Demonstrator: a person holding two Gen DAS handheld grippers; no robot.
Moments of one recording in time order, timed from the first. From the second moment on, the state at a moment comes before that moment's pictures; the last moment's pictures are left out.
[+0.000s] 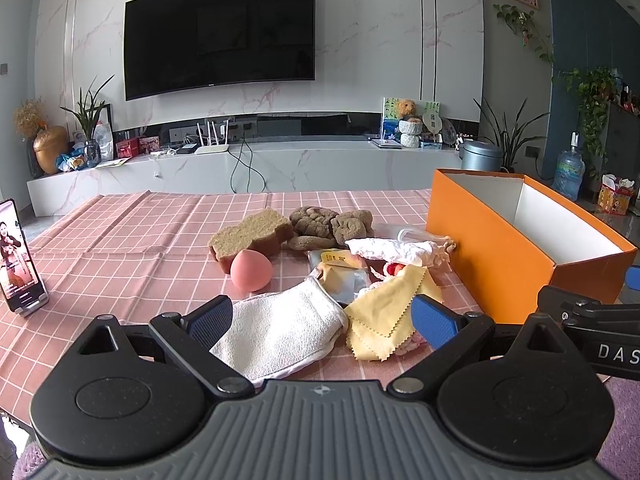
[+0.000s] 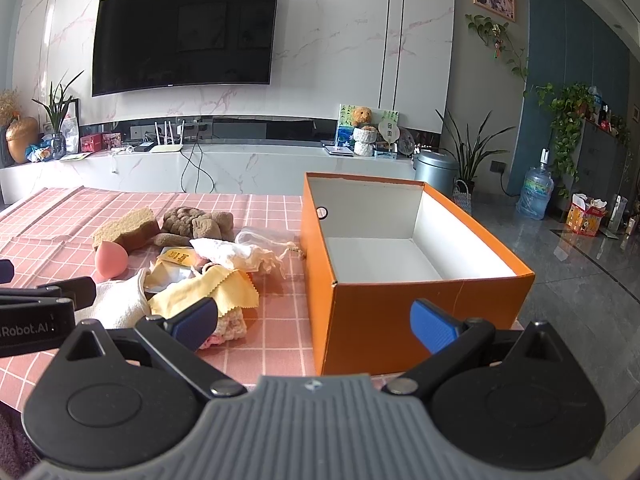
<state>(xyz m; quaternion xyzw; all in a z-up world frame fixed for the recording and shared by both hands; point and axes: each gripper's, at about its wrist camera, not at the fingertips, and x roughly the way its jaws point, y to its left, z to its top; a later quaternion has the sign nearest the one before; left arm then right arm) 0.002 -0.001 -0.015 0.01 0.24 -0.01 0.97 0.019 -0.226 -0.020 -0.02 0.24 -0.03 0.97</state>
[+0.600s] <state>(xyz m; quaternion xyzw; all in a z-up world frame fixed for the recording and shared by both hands) 0.001 -0.002 -0.019 0.01 0.24 -0.02 0.97 0.018 -0.225 -0.020 -0.02 0.25 -0.03 0.97</state>
